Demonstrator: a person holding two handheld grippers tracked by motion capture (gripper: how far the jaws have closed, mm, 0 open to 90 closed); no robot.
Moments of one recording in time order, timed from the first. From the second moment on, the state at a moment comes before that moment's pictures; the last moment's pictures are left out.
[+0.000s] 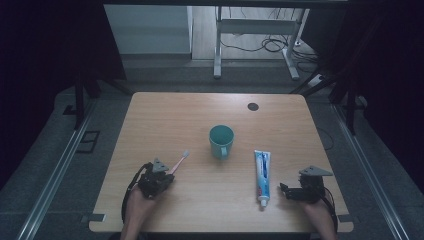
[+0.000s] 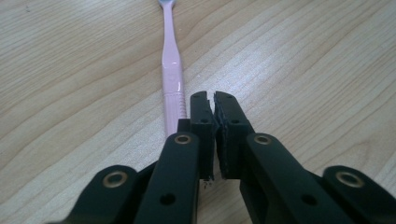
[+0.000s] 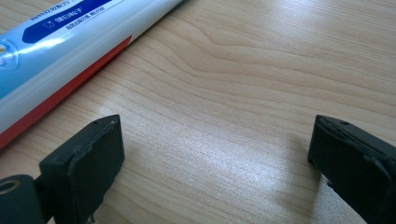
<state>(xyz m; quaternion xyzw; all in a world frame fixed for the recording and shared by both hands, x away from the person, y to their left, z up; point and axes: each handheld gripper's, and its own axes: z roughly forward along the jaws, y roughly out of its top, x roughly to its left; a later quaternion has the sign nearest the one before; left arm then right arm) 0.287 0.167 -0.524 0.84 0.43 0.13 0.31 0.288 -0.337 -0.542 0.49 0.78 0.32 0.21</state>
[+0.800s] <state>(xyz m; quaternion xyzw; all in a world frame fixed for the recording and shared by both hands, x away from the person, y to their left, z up) 0.298 0.177 -0.514 0.84 0.45 0.11 0.27 0.288 -0.336 -0.542 0.49 0.78 0.32 0.21</state>
